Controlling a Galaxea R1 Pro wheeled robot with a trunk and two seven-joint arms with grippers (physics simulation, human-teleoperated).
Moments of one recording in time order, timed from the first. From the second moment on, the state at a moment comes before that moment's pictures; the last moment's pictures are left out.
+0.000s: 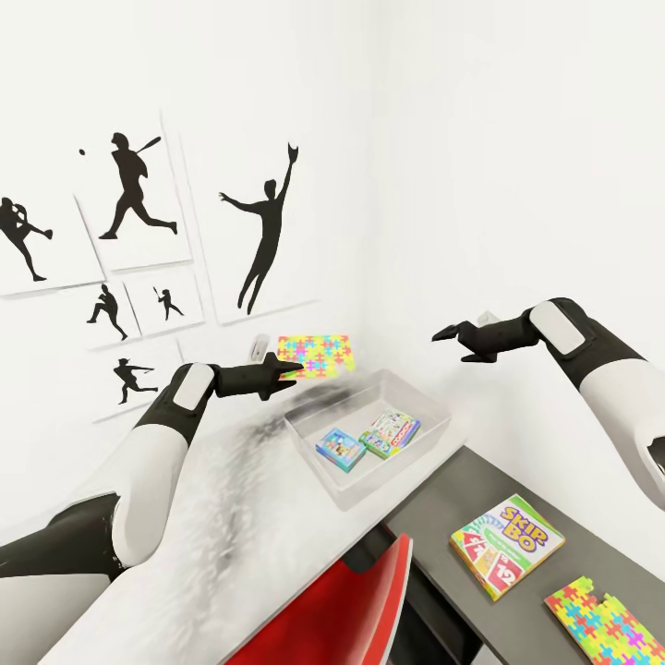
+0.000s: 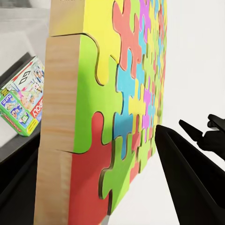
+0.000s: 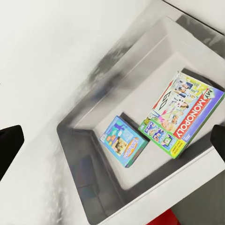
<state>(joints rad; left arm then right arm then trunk) -1.14 -0.05 0.29 -0.54 0.63 1.02 -0.32 -1.41 -0.34 0.42 -0.46 -1.01 1.05 0.14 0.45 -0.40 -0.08</state>
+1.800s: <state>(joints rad) -1.14 -0.13 0.29 -0.36 0.61 0.79 -0.21 -1.41 -0.34 0.42 -0.81 -1.12 1.05 0.14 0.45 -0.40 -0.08</state>
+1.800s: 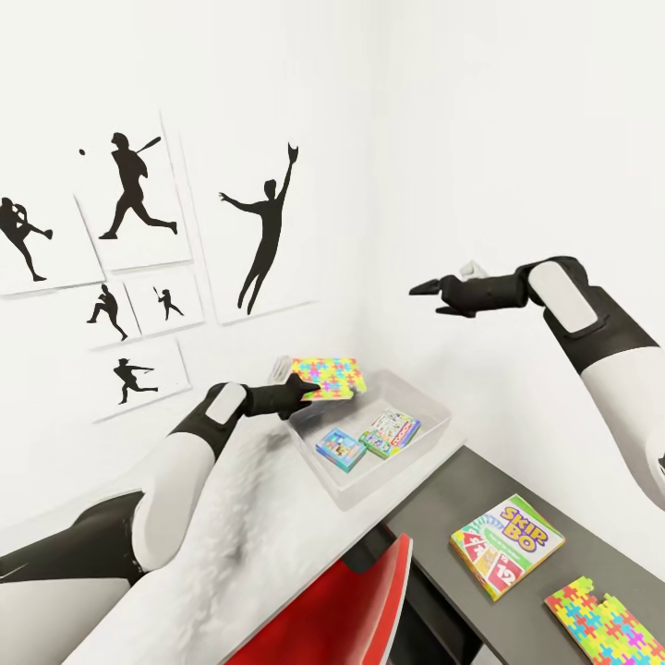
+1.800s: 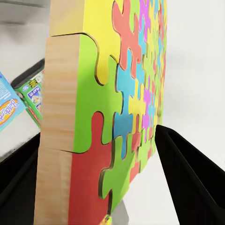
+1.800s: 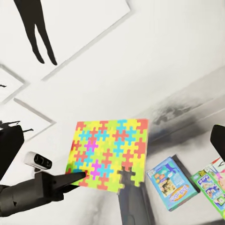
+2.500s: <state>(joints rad) -1.15 -0.17 0.23 -0.28 0.61 0.74 -0.20 -1.41 -0.34 0.42 -0.88 -1.13 1.05 0.14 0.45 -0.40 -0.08</state>
